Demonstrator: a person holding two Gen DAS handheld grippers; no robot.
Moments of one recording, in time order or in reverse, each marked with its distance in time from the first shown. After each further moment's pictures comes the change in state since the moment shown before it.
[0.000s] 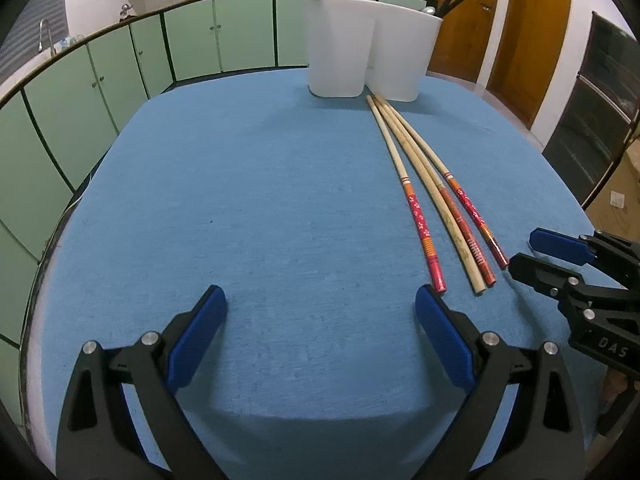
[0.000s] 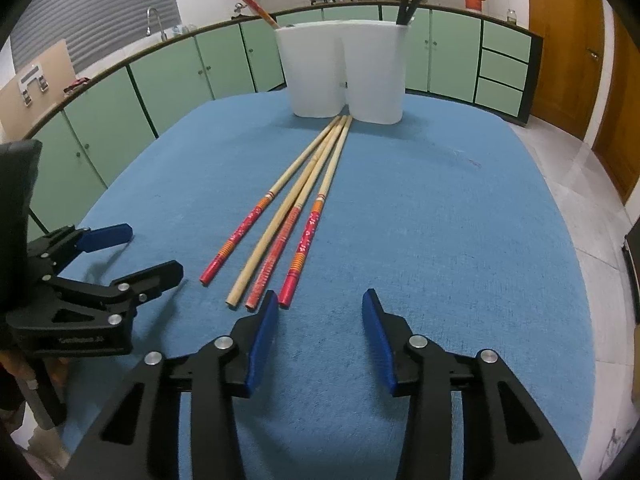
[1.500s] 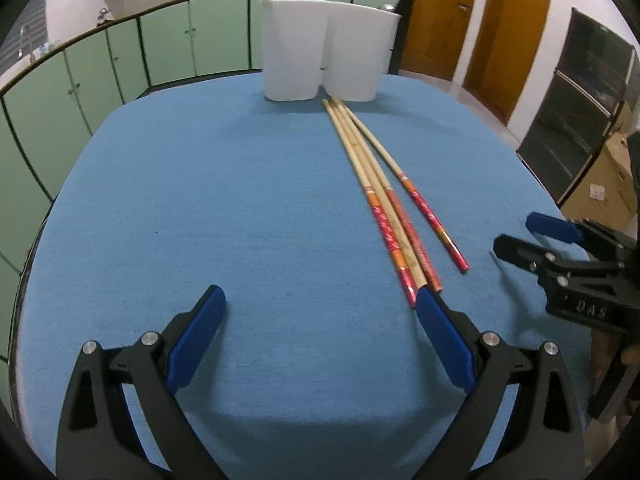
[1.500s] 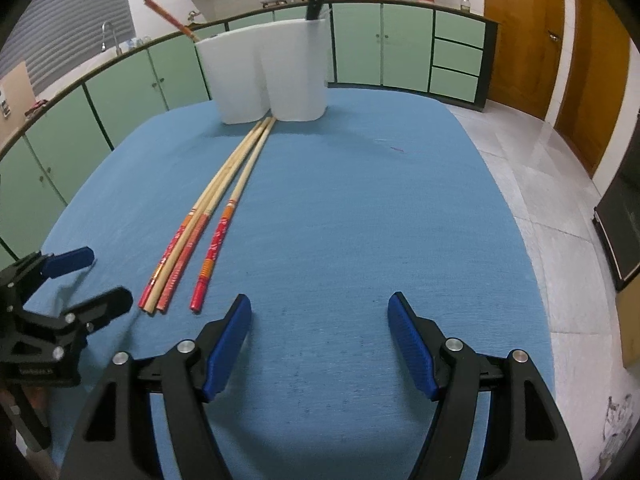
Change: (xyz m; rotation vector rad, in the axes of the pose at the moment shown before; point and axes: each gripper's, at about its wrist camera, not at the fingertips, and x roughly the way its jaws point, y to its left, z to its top) left arm -0.010 -0.026 -0.003 0.047 -0.004 -0.089; right arm 0.000 -0.050 -0.003 0.108 -0.002 -0.126
